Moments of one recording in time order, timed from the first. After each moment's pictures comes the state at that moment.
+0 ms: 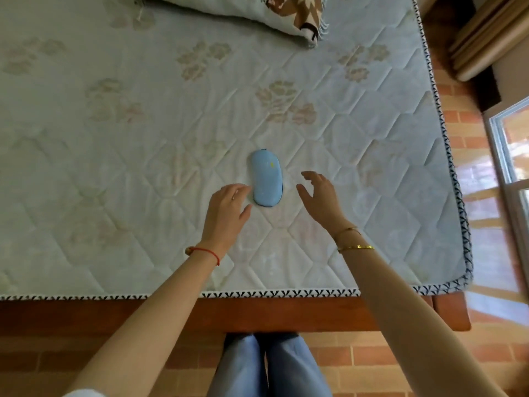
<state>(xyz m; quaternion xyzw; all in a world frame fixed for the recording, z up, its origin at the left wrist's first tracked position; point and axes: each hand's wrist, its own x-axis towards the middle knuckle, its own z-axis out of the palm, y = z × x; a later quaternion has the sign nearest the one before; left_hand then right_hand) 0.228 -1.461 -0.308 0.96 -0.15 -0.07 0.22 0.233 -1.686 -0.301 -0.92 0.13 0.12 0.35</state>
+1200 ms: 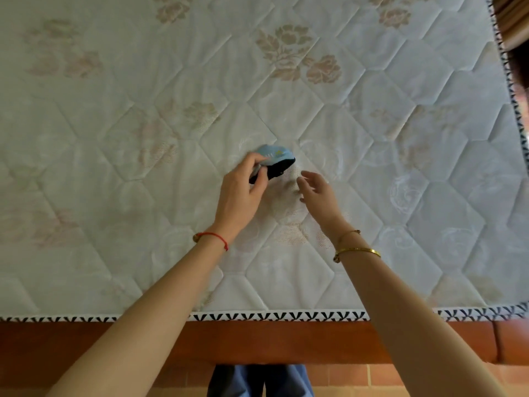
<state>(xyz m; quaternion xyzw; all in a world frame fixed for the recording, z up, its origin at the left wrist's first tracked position) 0.264 -1.503 -0.439 0.87 -0.09 0.00 0.49 0.242 -1.670 -0.469 -0.77 0.28 0.14 0.56</state>
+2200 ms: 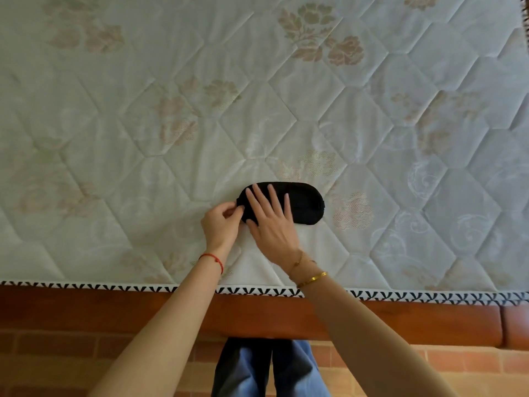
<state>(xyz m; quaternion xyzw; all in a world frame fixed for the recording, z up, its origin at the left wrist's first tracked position) 0.182 -1.431 -0.499 0.82 0.28 -0.14 0.48 0.159 -1.558 -0.507 -0.97 -0.10 0.15 0.18</state>
